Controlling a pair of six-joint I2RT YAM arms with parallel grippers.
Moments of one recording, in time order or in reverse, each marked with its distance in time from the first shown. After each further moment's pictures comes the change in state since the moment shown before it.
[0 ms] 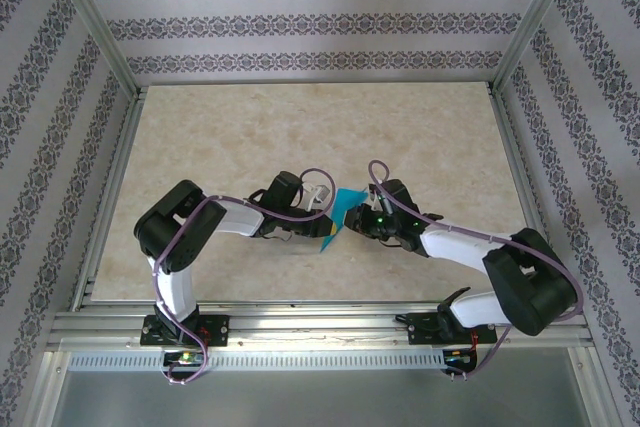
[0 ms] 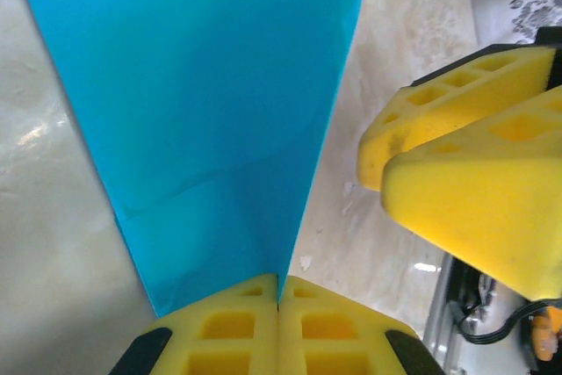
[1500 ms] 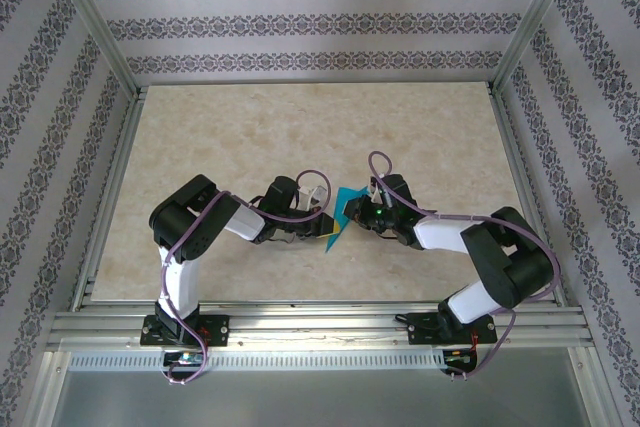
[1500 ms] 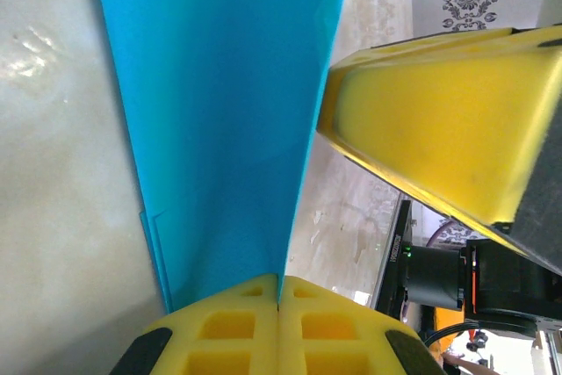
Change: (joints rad) left arm 0.018 0.108 -0.052 0.305 0.085 -0.301; right arm -0.068 0.161 0.005 0.230 -0.050 0.078
